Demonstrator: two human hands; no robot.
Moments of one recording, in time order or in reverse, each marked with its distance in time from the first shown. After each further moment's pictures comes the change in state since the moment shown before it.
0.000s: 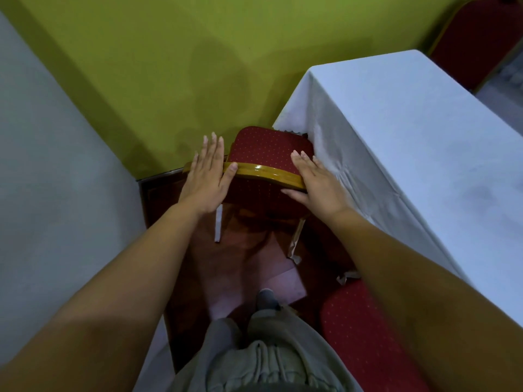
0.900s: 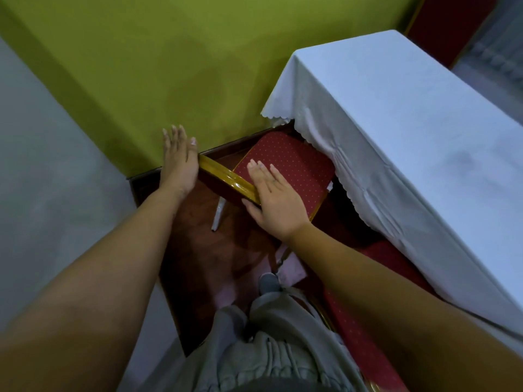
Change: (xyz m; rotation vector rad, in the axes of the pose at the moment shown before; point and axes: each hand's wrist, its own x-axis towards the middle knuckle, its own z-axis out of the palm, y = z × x) left_hand -0.011 -0.040 -0.018 -0.248 0.087 -0.224; right_hand -0.052 -0.121 0.025 -0.022 0.109 -0.071
